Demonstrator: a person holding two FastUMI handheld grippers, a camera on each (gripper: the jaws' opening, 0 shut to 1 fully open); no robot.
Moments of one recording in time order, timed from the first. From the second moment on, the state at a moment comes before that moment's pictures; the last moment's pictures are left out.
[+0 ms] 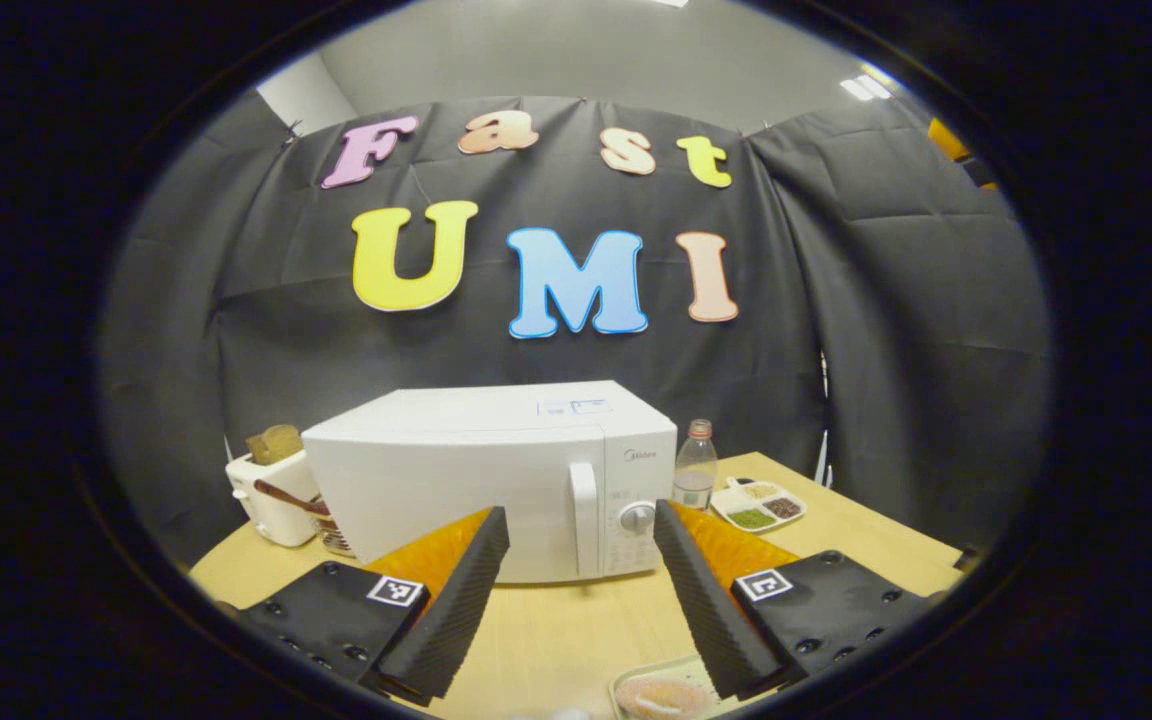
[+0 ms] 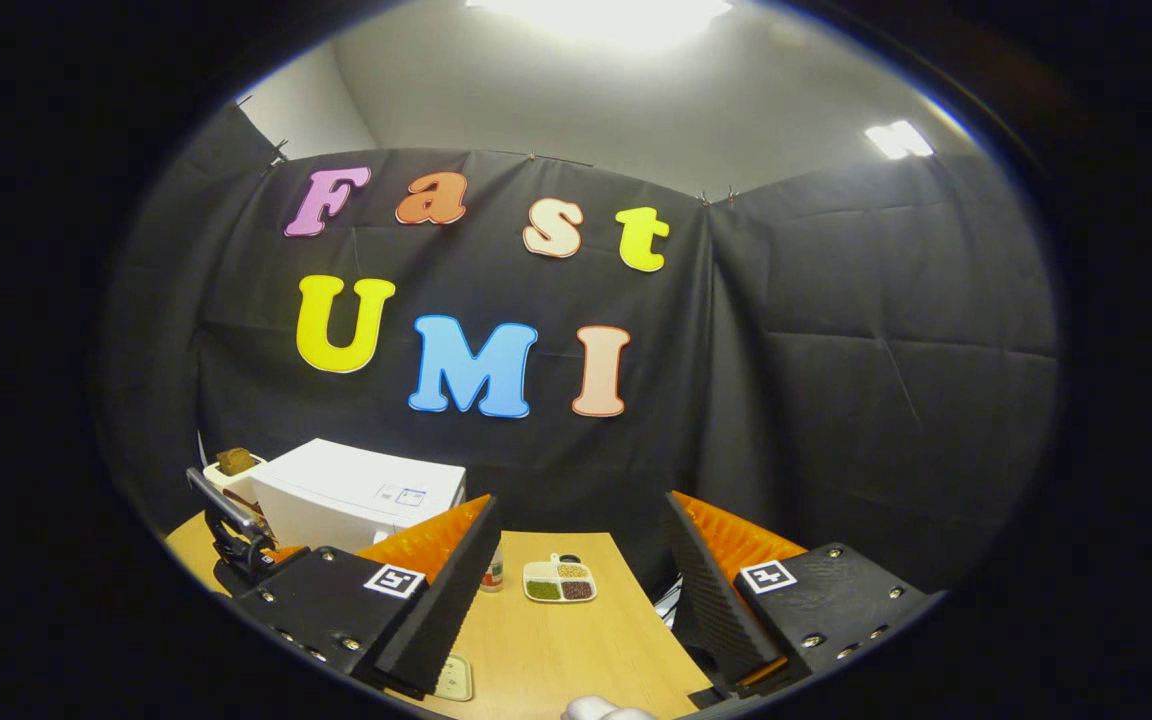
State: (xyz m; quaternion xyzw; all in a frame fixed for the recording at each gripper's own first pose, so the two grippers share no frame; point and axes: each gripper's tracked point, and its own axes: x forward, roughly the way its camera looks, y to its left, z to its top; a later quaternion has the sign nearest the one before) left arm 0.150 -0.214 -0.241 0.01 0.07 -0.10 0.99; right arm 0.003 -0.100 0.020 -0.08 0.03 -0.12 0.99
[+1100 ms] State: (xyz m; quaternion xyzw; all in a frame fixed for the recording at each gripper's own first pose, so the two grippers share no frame) left arm 0.287 -0.256 -0.329 0.01 0.09 -0.09 0.99; right arm 0.040 -0.130 -0.013 -0.10 0.07 -0.14 0.98
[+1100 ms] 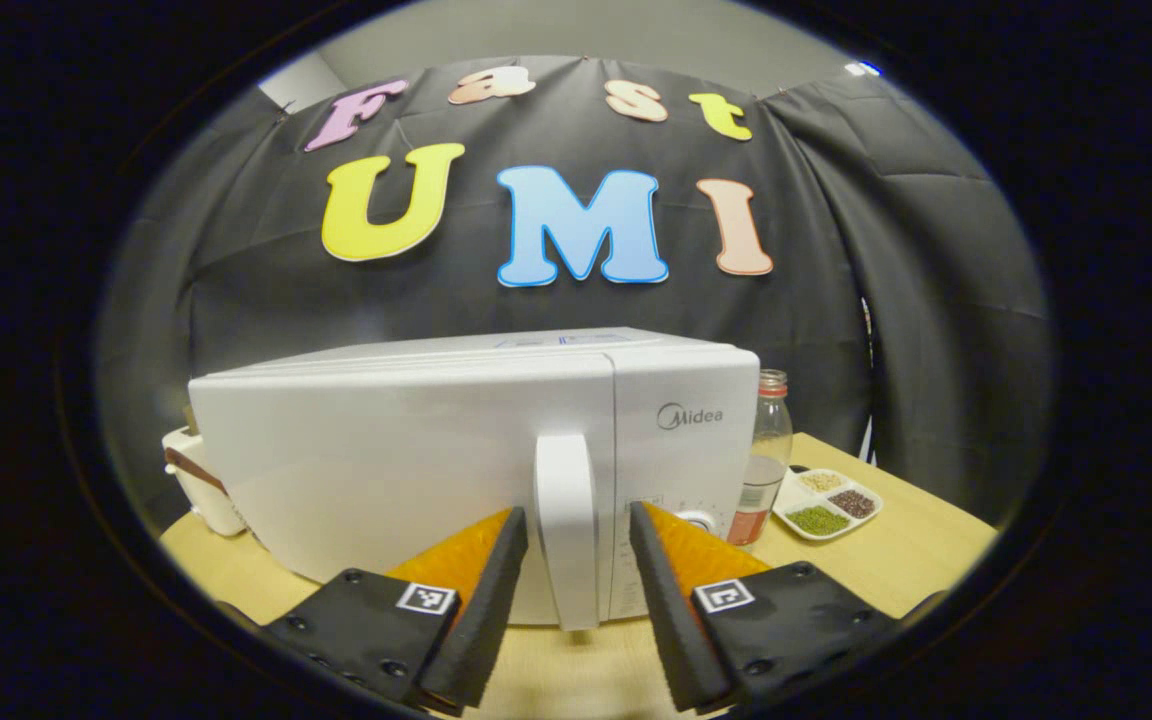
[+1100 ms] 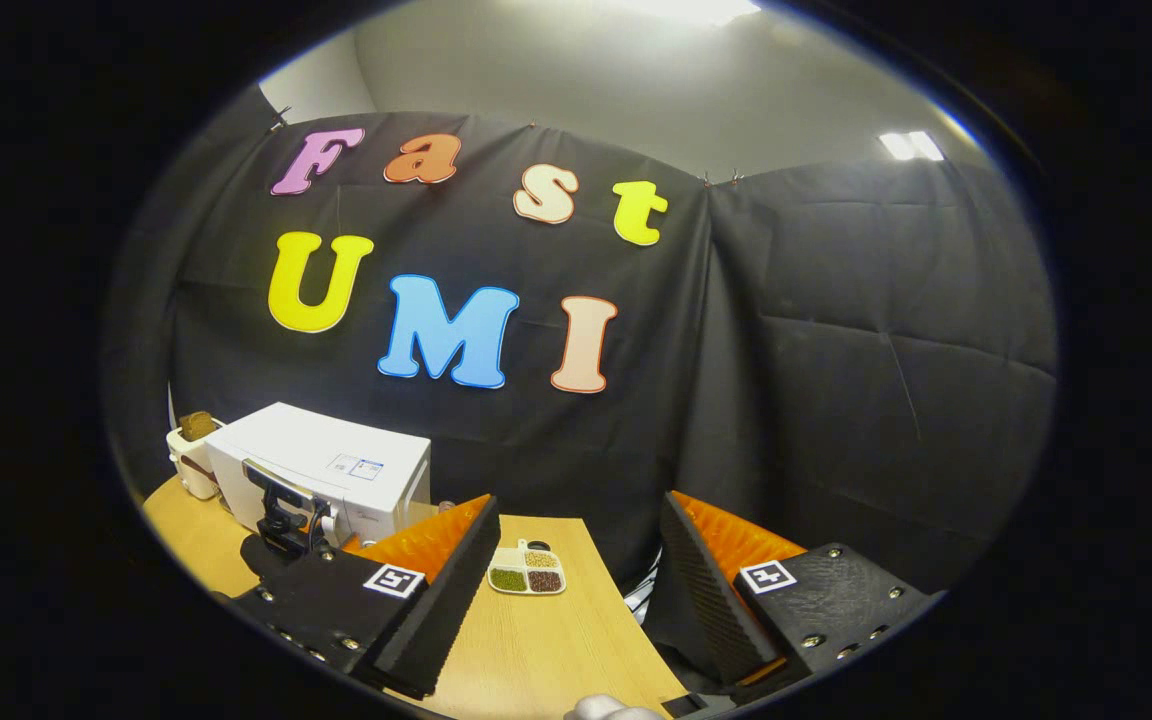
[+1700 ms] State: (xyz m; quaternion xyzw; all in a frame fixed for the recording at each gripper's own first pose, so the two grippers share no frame) left arm 0.288 -0.254 -0.329 0.00 0.10 -0.10 0.99; right arm 0.032 -0.140 -0.009 -0.09 0.06 -0.15 0.98
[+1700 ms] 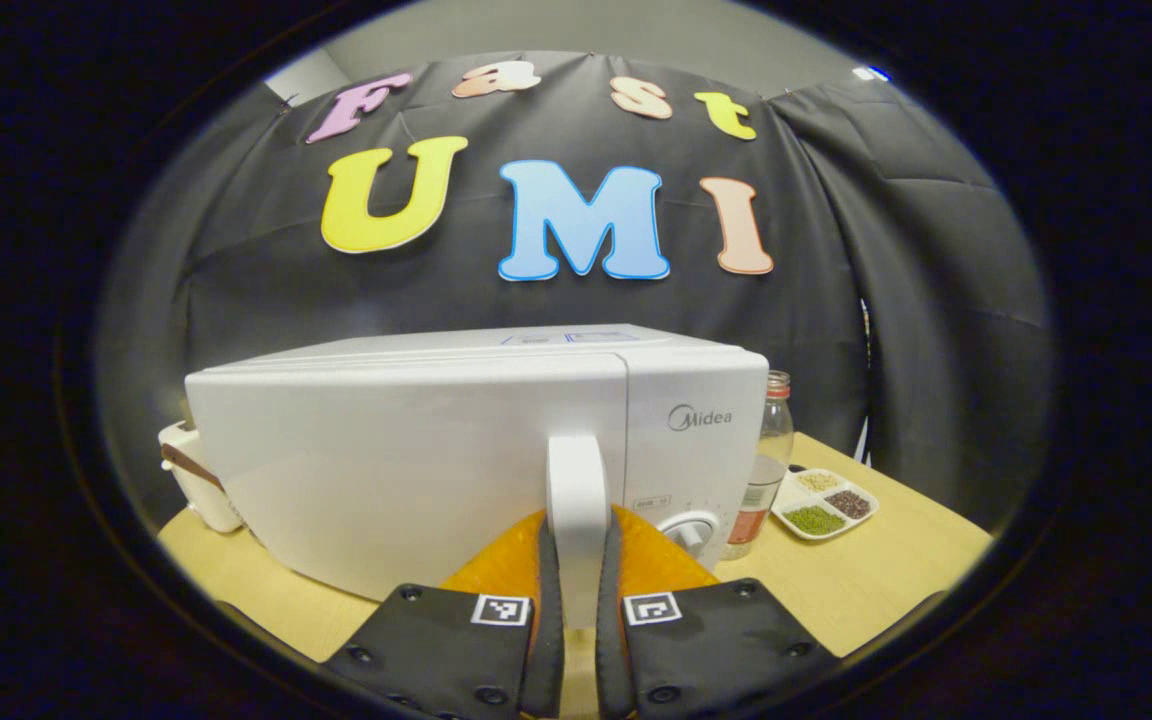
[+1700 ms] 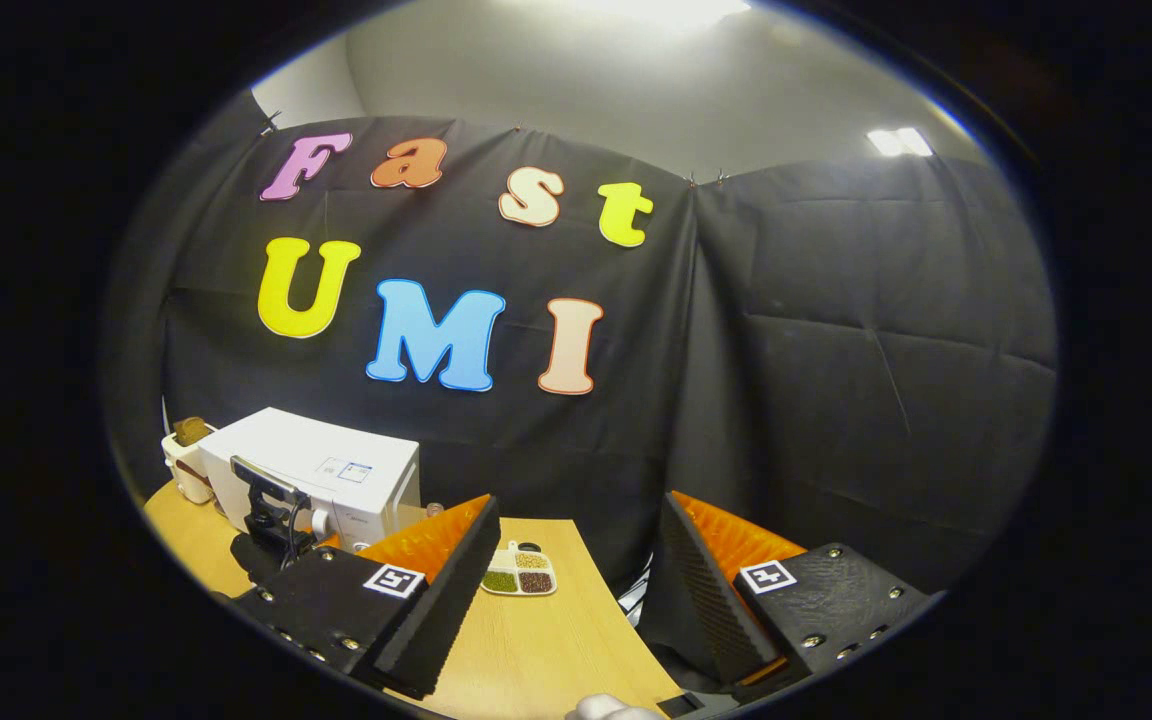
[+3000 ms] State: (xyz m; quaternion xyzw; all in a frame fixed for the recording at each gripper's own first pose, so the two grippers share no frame) left arm 0.217 -0.205 -0.330 0.05 0.10 -0.06 0.99; right arm 0.003 -0.141 -0.012 -0.11 0.05 -0.13 0.98
